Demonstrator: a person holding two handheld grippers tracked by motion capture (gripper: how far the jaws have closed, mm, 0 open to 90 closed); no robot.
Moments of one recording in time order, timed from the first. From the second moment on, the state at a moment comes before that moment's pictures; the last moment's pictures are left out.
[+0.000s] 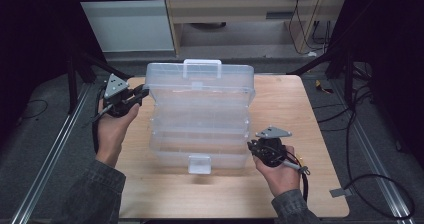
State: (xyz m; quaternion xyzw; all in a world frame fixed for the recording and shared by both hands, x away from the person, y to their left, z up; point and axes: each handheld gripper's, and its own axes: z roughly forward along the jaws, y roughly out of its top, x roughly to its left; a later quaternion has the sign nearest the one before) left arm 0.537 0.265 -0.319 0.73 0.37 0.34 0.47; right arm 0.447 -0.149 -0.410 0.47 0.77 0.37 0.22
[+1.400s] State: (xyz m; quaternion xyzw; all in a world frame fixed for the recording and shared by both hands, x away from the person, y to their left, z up) left arm 0.556 0.263 -0.314 0.71 0.40 0.32 0.48; right arm 0.449 -0.152 -0.411 0.46 0.77 0.37 0.21
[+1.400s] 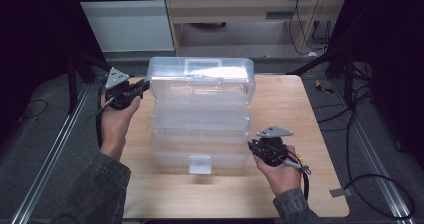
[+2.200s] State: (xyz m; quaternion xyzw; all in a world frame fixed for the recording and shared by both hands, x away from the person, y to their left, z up) left arm 0.571 0.261 -0.310 0.71 0.40 0.33 0.47; right arm 0.452 -0.151 -0.411 0.46 0.78 0.37 0.22
